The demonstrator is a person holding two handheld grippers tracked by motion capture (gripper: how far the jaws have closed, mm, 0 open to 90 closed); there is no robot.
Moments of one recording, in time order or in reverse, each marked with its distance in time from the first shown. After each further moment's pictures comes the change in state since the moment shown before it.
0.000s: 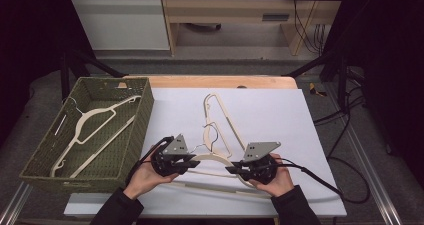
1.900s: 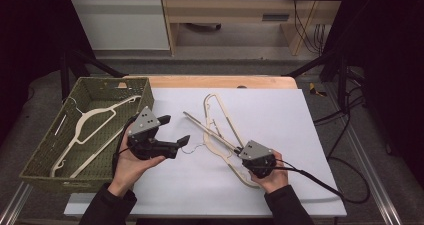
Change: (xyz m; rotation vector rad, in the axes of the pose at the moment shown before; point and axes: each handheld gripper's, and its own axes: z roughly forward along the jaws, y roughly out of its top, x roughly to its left) left arm 0.016 0.020 -0.070 -0.318 0.285 -0.208; right arm -0.012 -0.014 0.018 0.050 -0.430 -0.106
